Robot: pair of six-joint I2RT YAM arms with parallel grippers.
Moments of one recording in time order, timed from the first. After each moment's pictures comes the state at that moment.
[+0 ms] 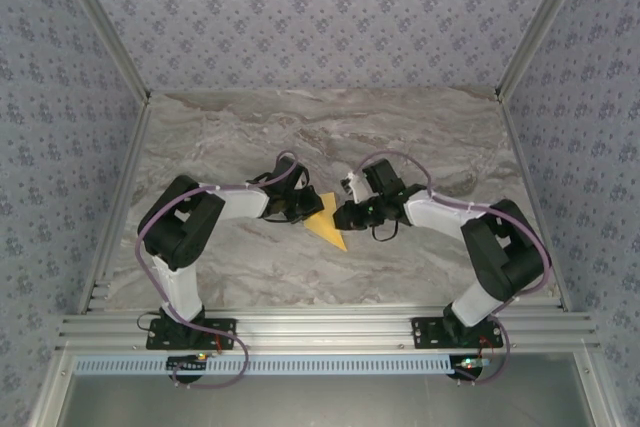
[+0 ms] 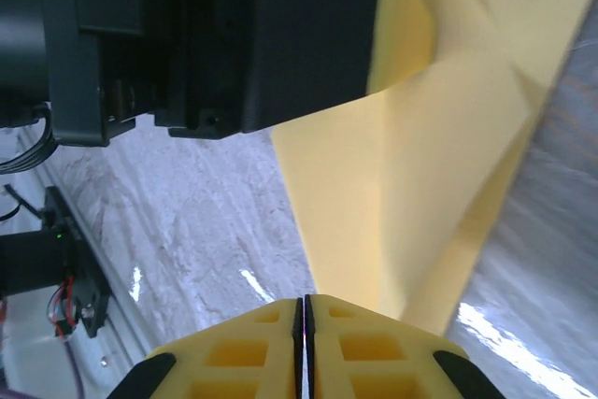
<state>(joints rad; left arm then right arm) -0.64 1.88 0.97 -0.03 0.34 -0.98 0.56 1.61 0.83 -0.20 -0.65 0.40</state>
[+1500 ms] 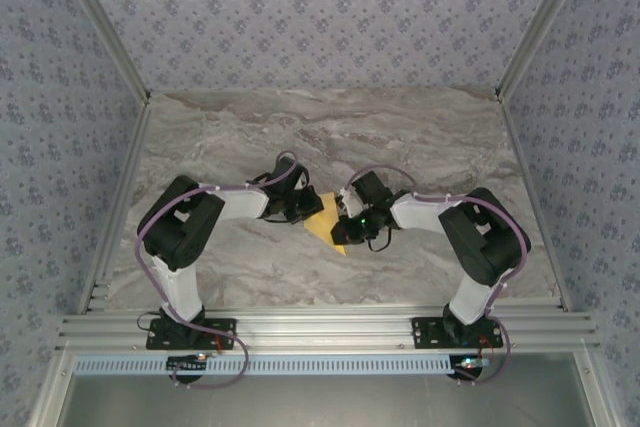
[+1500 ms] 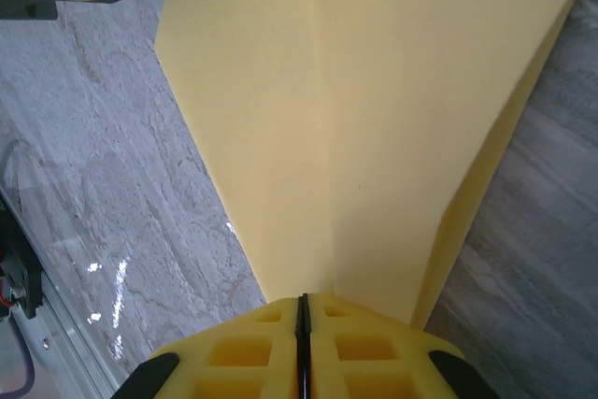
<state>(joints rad) -0.64 1.88 0.96 -0.03 0.34 -0.98 0.62 1.73 0.82 -0.23 -0.60 0.38</state>
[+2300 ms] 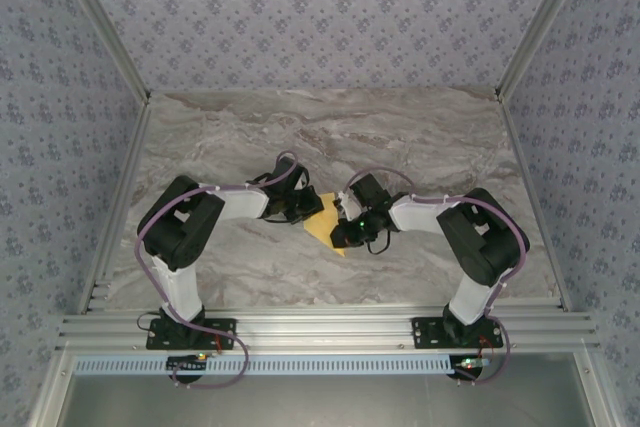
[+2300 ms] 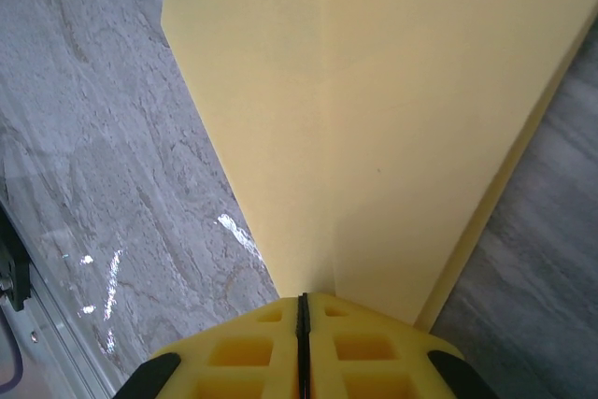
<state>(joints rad) -0.64 1.88 0.96 -0.03 0.34 -0.98 0.63 1.73 0.81 -0.23 -0.59 0.38</state>
